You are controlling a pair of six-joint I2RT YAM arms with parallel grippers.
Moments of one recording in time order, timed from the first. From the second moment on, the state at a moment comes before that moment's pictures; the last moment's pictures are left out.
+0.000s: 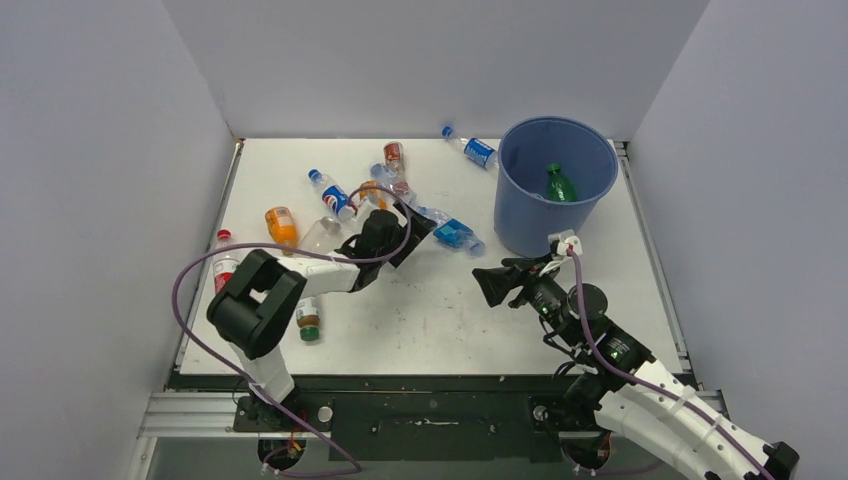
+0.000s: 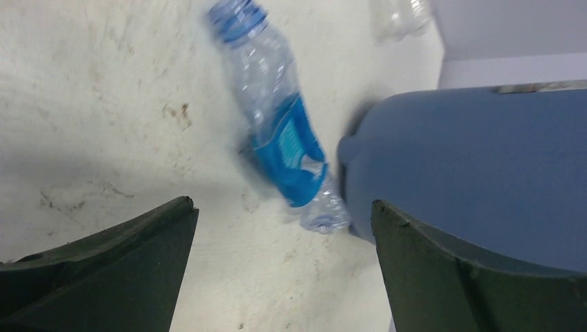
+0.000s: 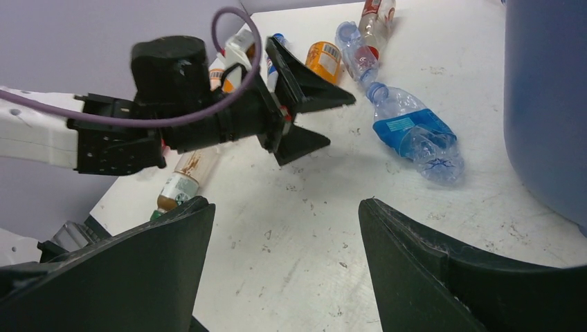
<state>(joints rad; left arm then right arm) -0.61 1.70 0.88 0.38 -0.17 -1.23 0.75 0.54 0.47 0.02 0.12 0.46</state>
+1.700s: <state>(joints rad) -0.66 1.93 0.99 0.40 -0.20 -1.29 0.76 0.50 0.54 -0.09 0.15 0.45</state>
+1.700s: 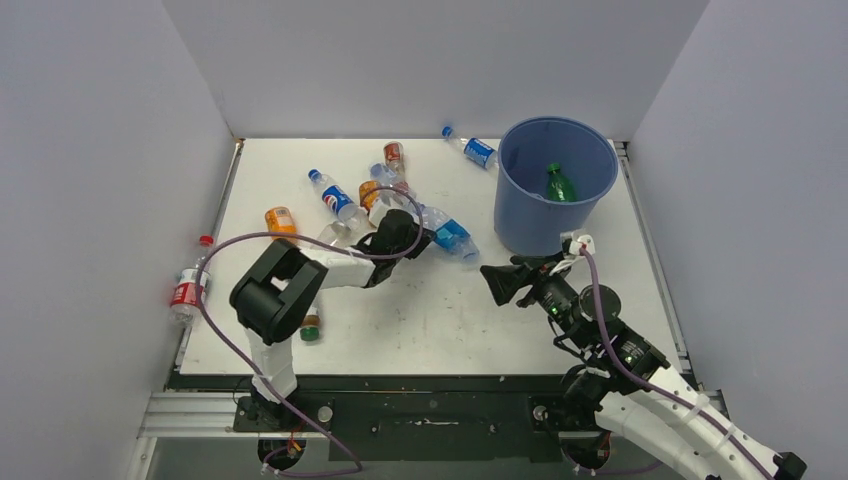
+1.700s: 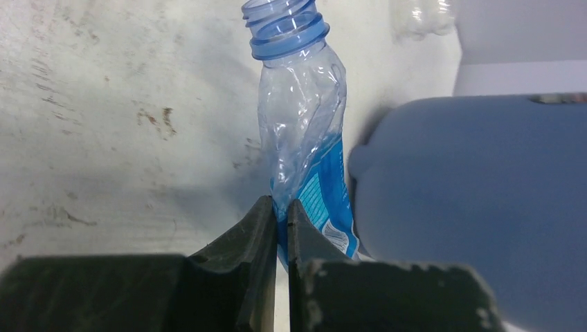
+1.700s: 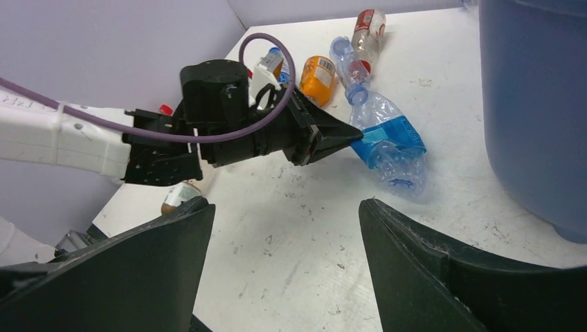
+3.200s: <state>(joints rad) -0.45 0.79 0.66 0.40 0.72 -0.65 0.77 1.06 0.86 0.32 -0.39 0.64</state>
